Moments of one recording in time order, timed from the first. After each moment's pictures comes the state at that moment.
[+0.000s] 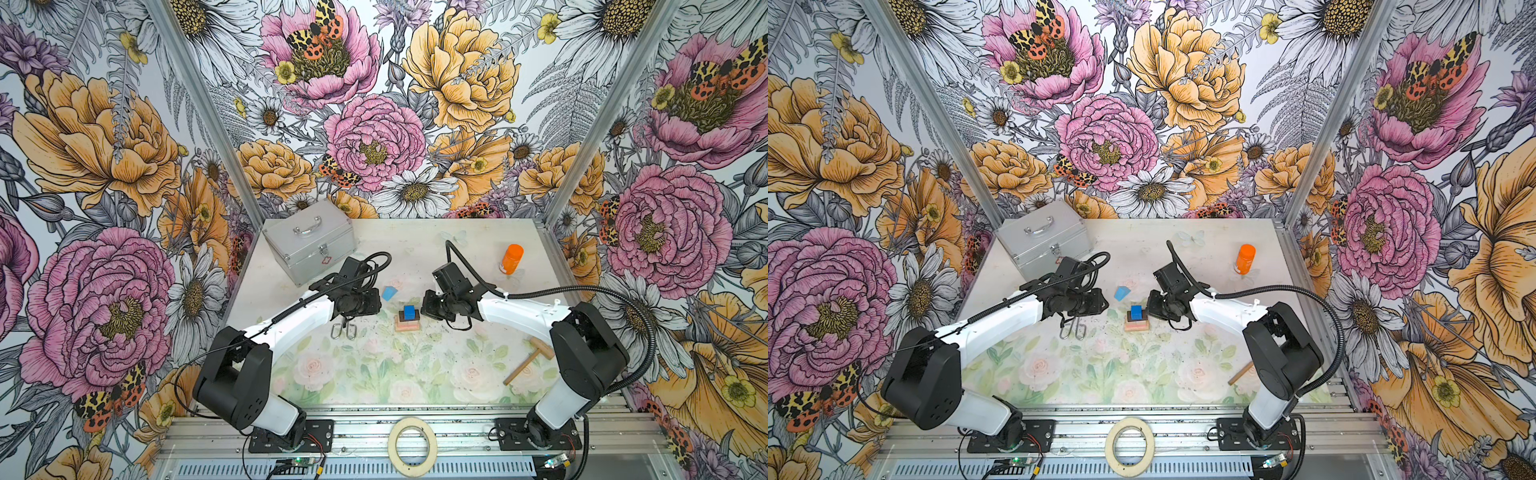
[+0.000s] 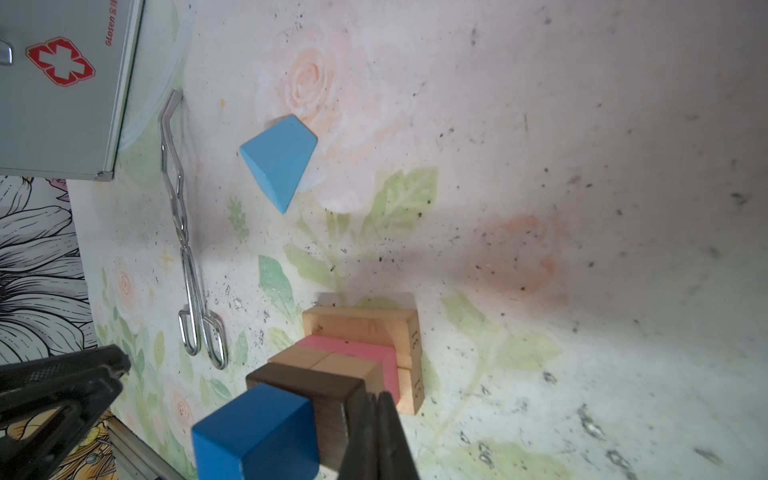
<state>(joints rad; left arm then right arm) -0.50 1.48 0.99 -0.50 0.17 -0.53 0.62 1.67 1.03 -0.36 -0.23 0.82</state>
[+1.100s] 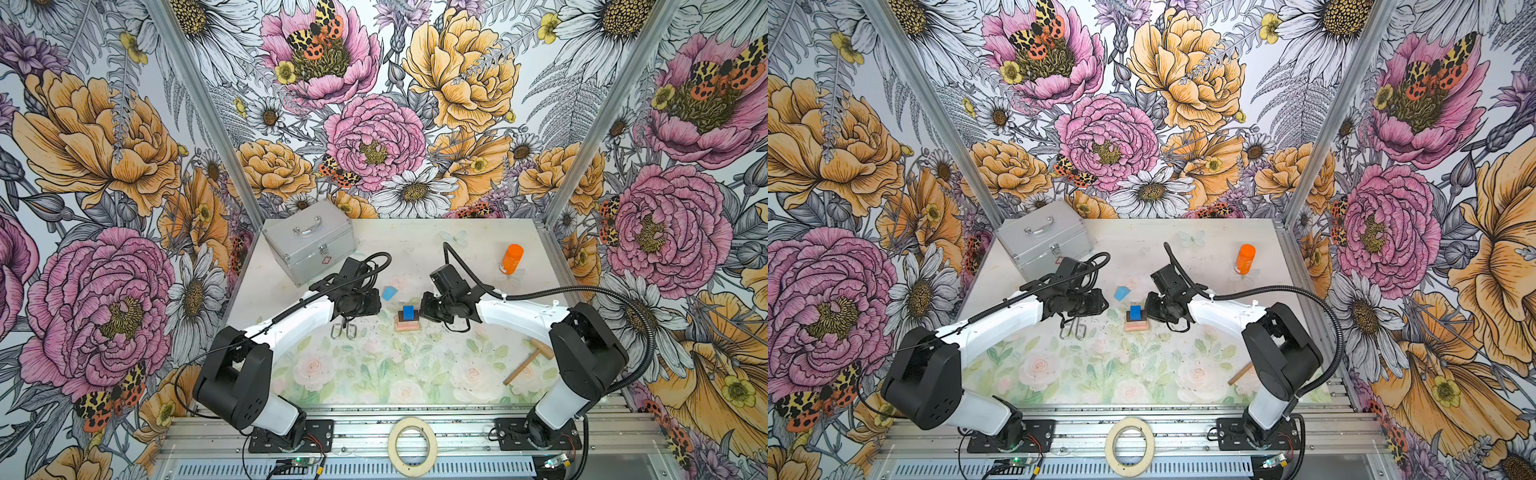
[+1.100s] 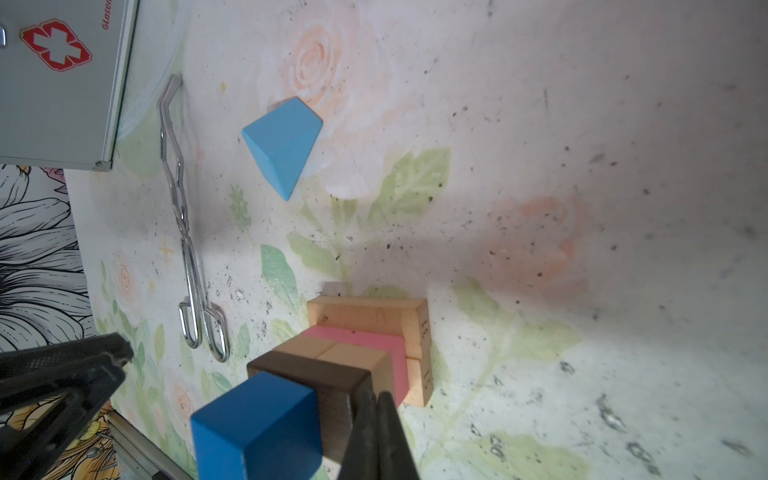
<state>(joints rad) -0.50 1.48 0.98 -0.49 0.17 -0.53 0.64 1.67 1.03 -0.36 -0.22 0.83</state>
